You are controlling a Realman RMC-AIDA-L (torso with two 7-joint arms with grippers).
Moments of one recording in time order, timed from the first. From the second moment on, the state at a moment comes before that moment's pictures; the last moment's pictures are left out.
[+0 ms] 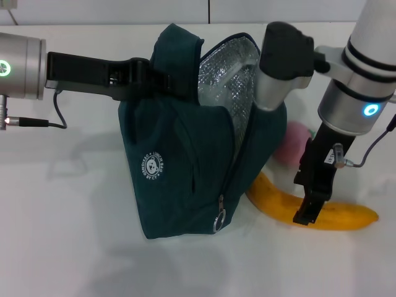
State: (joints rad) left arm -0.60 -2.06 0.84 1.06 1.97 1.74 -2.58; right arm 1.06 2.03 -1.61 -0.93 -2.40 -1.72 2.32
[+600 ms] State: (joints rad) left arm -0.60 -2.06 0.84 1.06 1.97 1.74 -2.58; right arm 1.06 2.03 -1.69 -0.92 -2.37 -1.68 2.33
